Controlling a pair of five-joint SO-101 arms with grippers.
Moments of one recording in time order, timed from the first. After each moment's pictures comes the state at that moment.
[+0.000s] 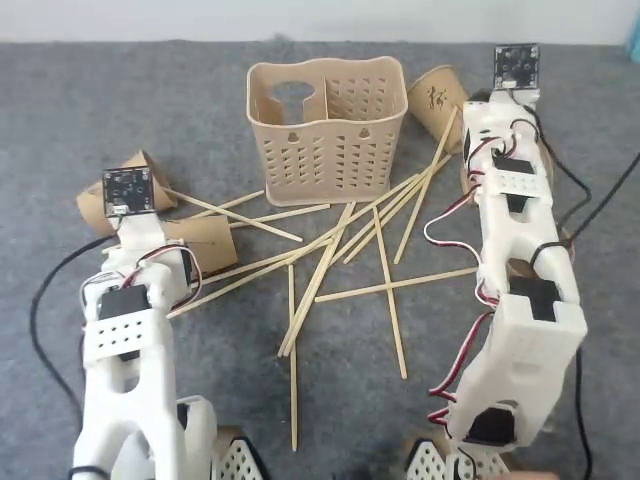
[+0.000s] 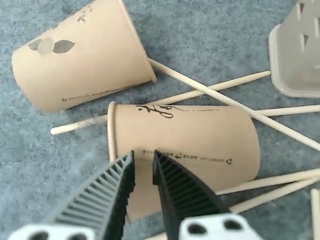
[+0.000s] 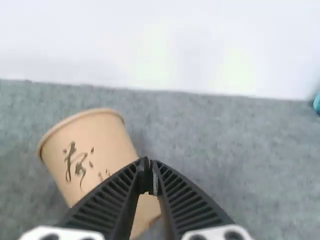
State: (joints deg) left arm -20.2 -39.3 67.2 39.3 -0.2; right arm 3.5 27.1 2.1 2.6 8.0
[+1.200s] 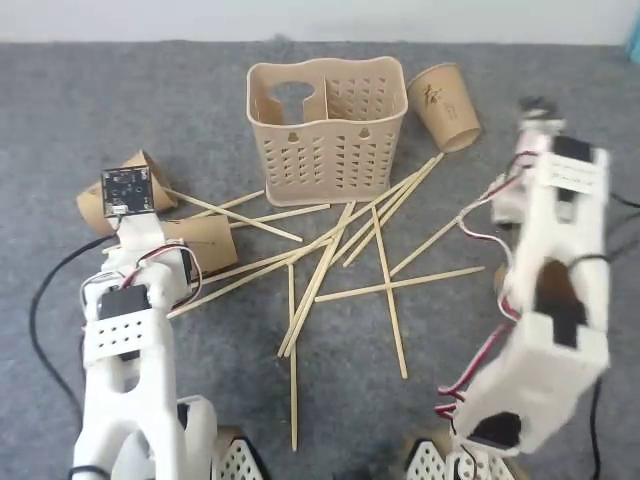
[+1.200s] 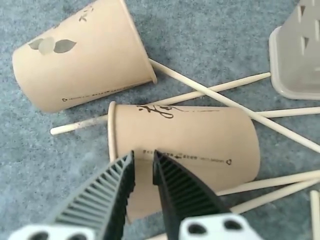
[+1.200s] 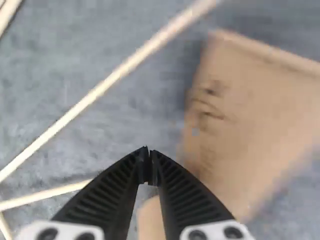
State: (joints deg) left arm -20.2 -39.3 67.2 39.2 0.0; right arm 12.7 17.5 -7.1 75.3 12.6
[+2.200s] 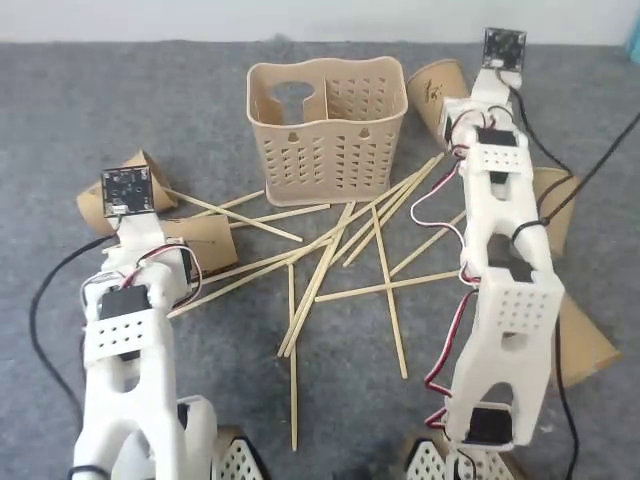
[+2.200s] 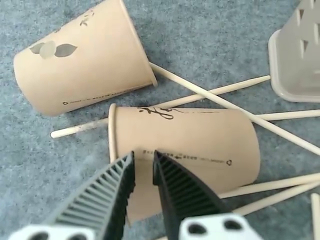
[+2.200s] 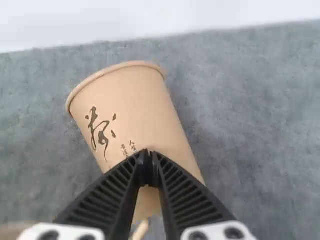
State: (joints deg) left arm -20.2 -39.3 67.5 38.2 0.0; right arm 0.6 43.3 -25.8 34.5 -2.9
